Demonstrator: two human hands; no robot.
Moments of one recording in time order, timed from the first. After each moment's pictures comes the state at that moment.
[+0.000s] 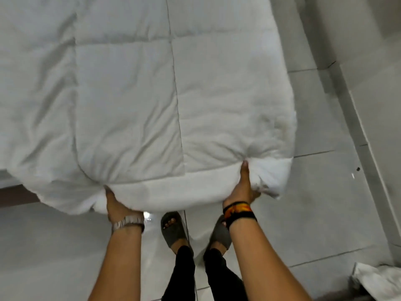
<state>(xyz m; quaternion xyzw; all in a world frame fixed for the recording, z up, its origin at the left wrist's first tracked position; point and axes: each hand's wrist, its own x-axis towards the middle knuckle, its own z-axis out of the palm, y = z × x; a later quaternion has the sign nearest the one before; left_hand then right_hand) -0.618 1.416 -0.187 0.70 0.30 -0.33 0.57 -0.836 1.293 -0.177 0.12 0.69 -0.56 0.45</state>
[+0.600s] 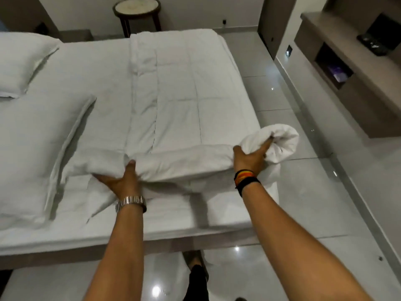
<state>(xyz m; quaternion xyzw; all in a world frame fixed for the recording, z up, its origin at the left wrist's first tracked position) -0.461 1.214 0.064 0.69 0.02 -0.21 0.69 -0.745 1.066 0.107 -0.40 0.67 -0.48 0.40</state>
